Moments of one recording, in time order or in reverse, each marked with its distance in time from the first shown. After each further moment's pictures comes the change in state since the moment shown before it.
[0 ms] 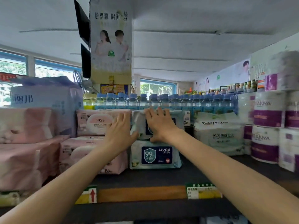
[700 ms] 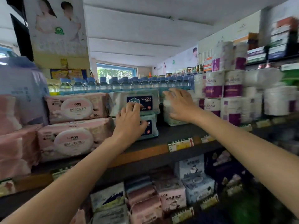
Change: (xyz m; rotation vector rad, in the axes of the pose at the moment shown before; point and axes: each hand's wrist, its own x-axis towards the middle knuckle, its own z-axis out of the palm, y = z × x) left_hand -0.057 0.039 -0.006 -0.250 -0.082 0.285; right_hand -0.113 0.033 -0.038 0.007 -0.085 0.388
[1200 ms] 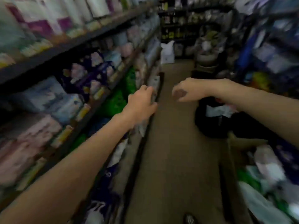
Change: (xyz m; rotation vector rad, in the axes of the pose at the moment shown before) left_hand -0.237 0.271 0.111 -0.466 -0.742 0.849; right_hand -0.470 0.046 -0.072 0.080 -0.813 0.794
